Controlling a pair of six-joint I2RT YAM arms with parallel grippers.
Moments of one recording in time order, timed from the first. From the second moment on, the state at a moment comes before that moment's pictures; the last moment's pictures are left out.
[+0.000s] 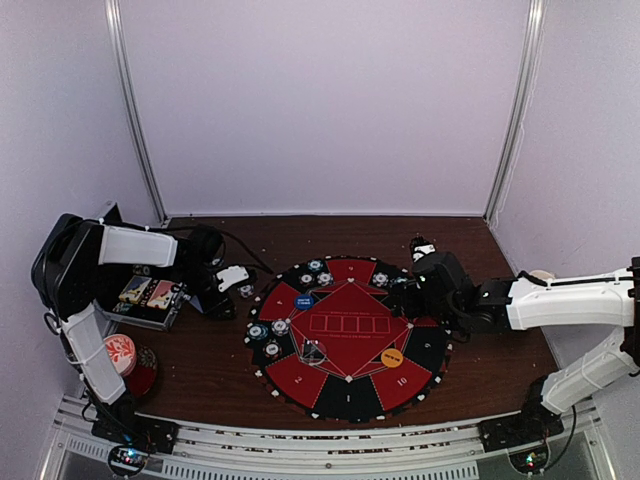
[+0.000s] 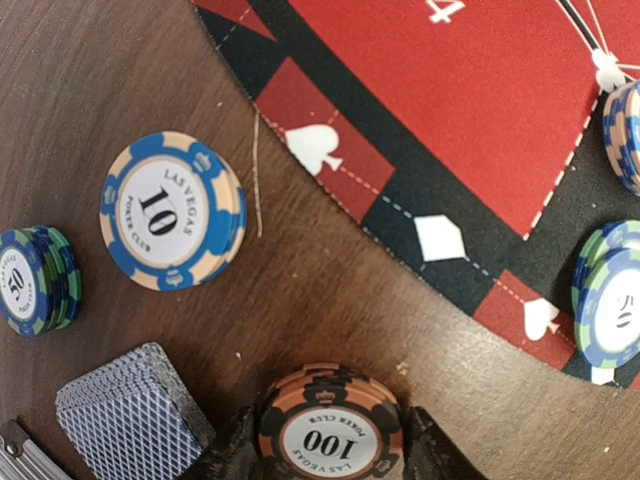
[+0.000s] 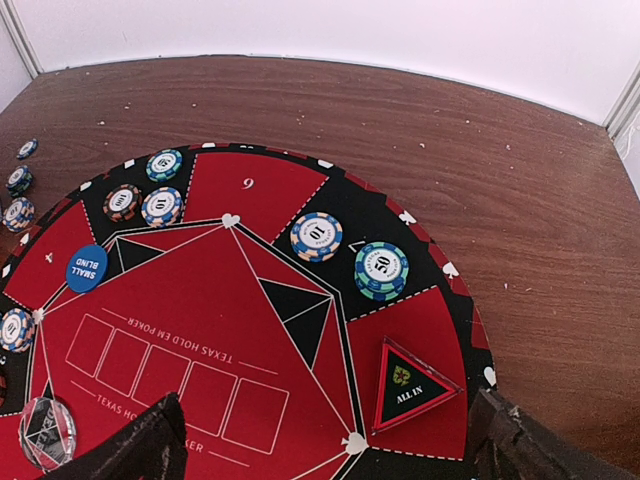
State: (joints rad) left arm -0.38 1.81 1.08 -0.55 0.16 0.65; right arm 0.90 1.33 0.75 -0.12 0.59 0.44
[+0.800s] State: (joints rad) left arm -0.38 1.81 1.09 -0.55 0.15 0.65; right arm 0.91 1.34 0.75 -0.12 0.59 0.44
